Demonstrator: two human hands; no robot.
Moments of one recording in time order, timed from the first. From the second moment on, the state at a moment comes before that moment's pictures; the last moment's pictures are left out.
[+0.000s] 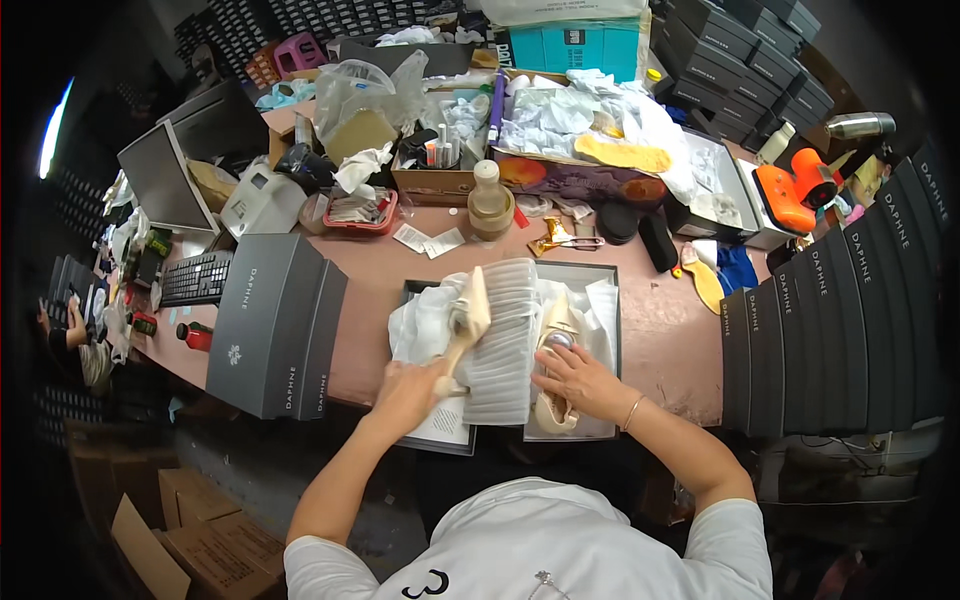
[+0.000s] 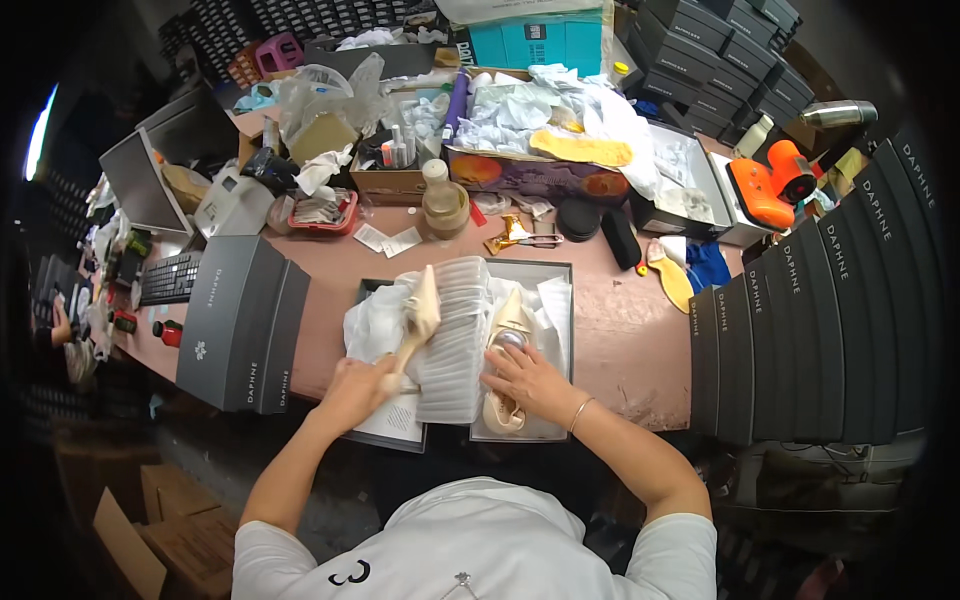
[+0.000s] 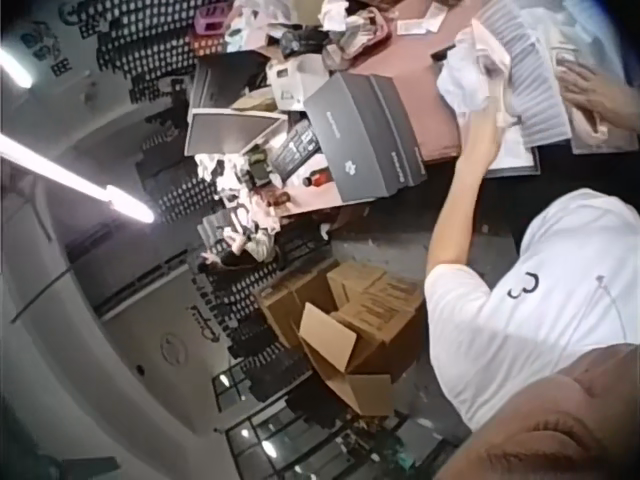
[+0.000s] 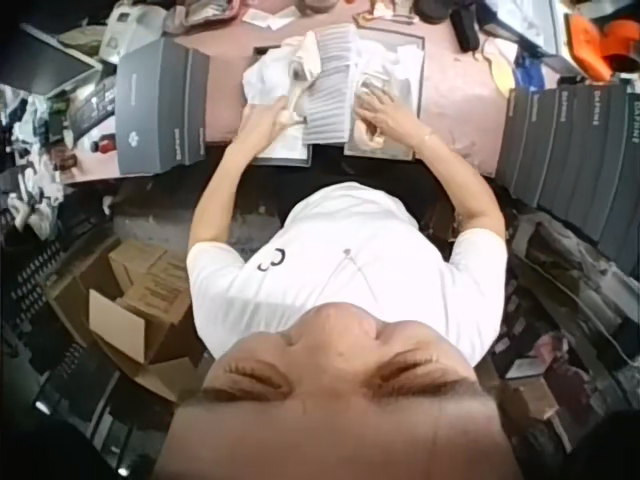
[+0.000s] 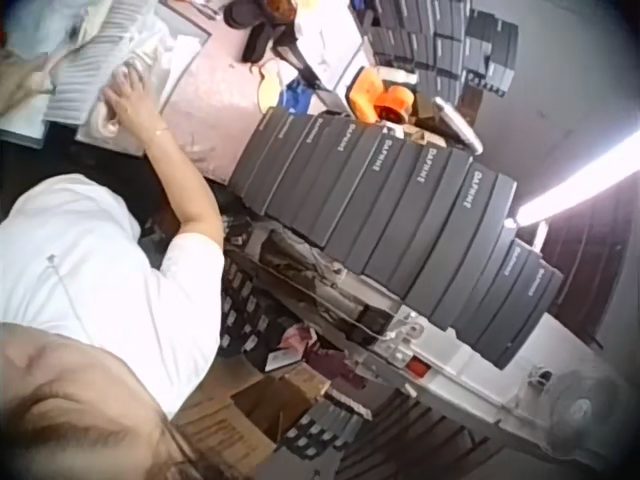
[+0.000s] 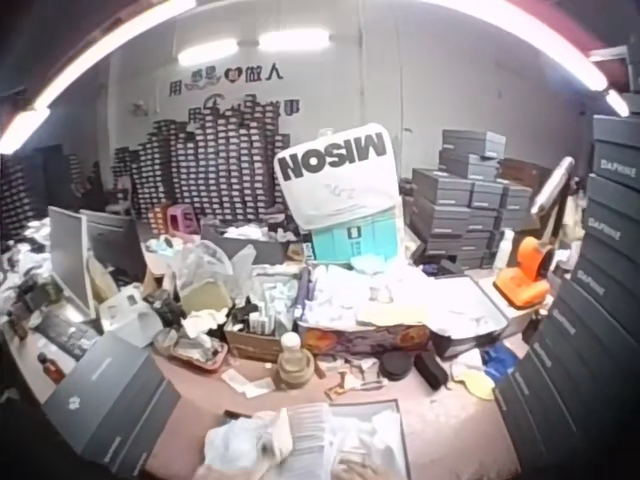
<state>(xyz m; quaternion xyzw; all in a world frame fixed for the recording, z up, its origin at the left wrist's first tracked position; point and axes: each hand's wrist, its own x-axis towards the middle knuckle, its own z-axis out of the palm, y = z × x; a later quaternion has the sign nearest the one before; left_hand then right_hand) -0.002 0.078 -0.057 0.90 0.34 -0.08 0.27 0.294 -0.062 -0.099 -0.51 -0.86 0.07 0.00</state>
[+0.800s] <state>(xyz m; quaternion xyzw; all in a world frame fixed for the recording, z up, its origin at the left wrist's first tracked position) 0.011 0.065 -0.120 0.96 0.14 0.13 0.19 0.309 -0.065 -0.096 -0.52 -0.77 0.37 0.01</state>
